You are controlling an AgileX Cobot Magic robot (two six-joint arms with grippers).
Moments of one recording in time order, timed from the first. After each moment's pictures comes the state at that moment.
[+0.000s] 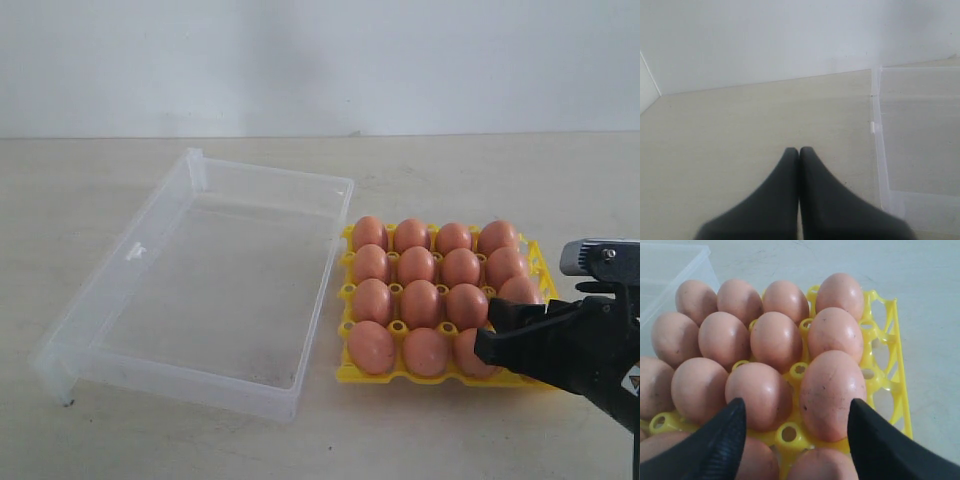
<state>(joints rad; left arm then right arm) 0.13 0.00 0.00 -0.19 0.27 0.32 0.58 1.50 -0.16 0.43 -0.79 0.08</state>
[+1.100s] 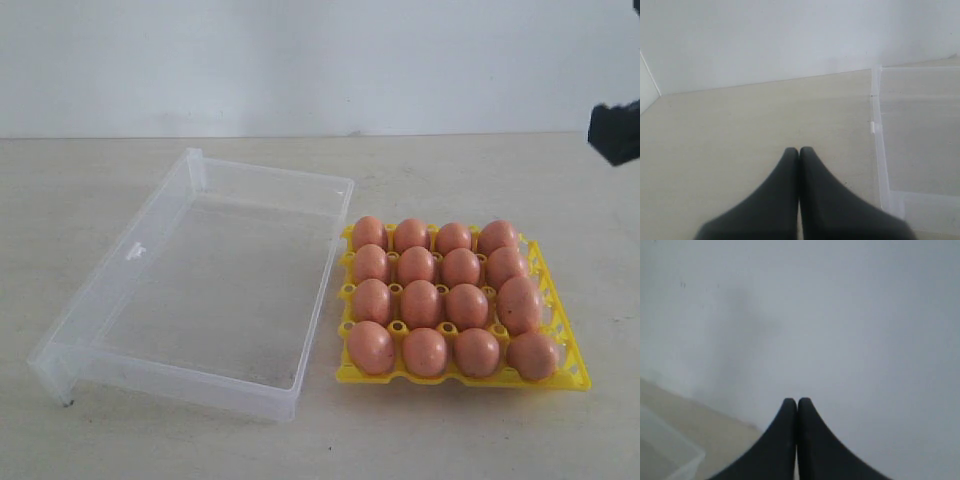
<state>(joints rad) 0.13 0.00 0.00 -0.19 0.27 0.32 0.58 0.80 -0.48 0.76 -0.42 -1.05</state>
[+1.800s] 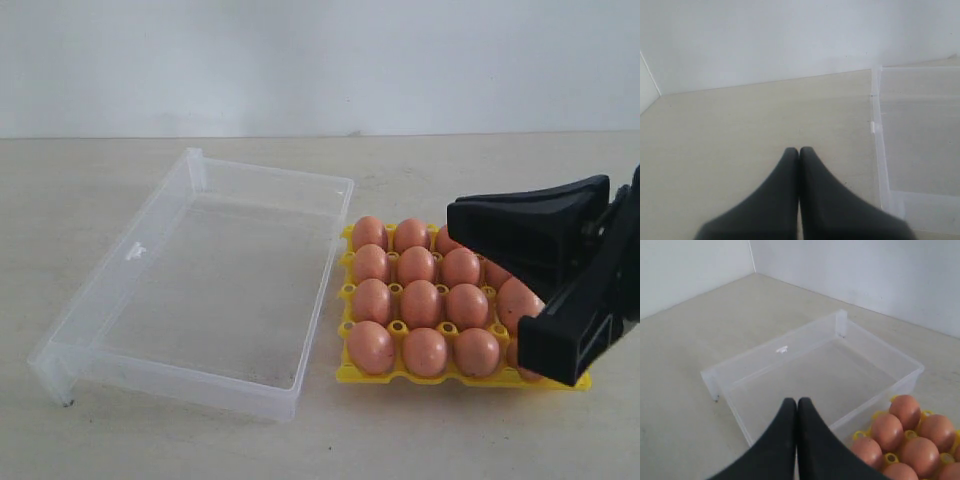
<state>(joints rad) 0.13 0.00 0.00 -0.19 0.27 0.32 0.58 0.79 -0.46 1.54 0.26 -1.49</state>
